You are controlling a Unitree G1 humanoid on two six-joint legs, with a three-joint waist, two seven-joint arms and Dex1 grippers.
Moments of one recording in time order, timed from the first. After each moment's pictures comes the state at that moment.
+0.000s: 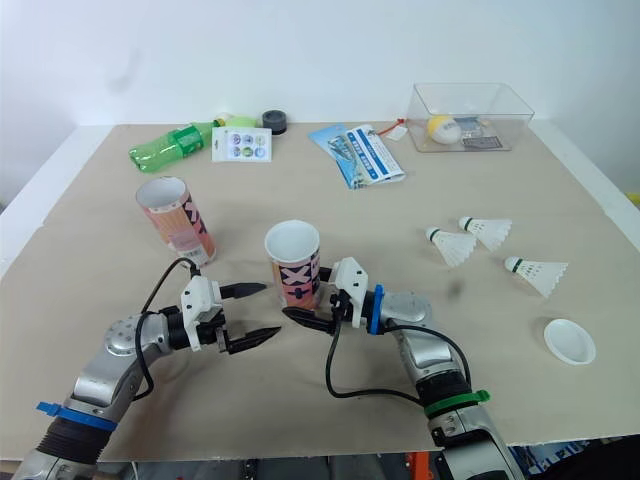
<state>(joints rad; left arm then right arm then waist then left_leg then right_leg) -0.17 0.45 -0.13 -0.04 -0.31 0.04 -0.99 -0.42 -0.32 0.19 0.28 0.22 -0.06 1.05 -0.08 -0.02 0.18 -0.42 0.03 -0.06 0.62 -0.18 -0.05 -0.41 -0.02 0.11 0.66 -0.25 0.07</state>
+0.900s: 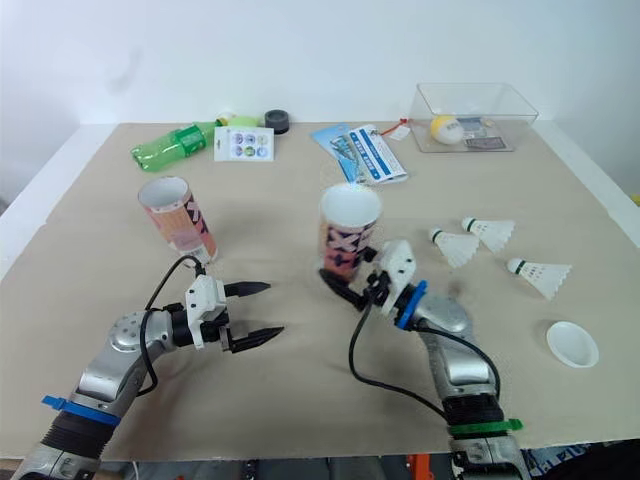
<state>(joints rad) -0.21 0.45 -0.16 -0.02 -0.30 0.02 -1.02 -0.25 -0.35 -0.09 -0.06 0.31 0.05 0.72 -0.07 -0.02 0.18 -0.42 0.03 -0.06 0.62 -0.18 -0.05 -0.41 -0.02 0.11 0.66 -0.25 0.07</state>
